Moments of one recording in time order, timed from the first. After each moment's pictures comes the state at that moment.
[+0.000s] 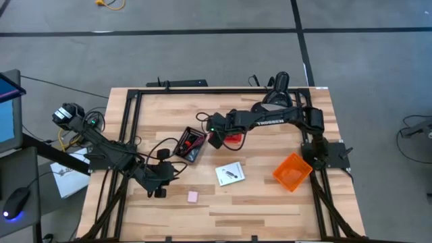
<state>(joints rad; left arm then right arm) -0.62 1.18 0.73 -0.46 -0.46 -0.43 -0.10 2.02 1.55 -0.75 0.30 0.44</state>
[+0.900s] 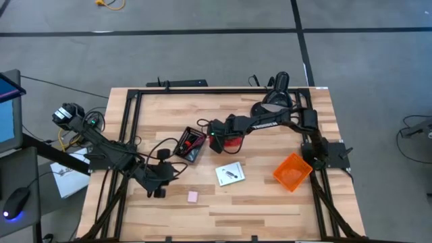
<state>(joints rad) -0.61 1.18 0.73 -0.46 -0.45 -0.38 -0.11 2.09 1.45 -0.59 0.25 0.36</state>
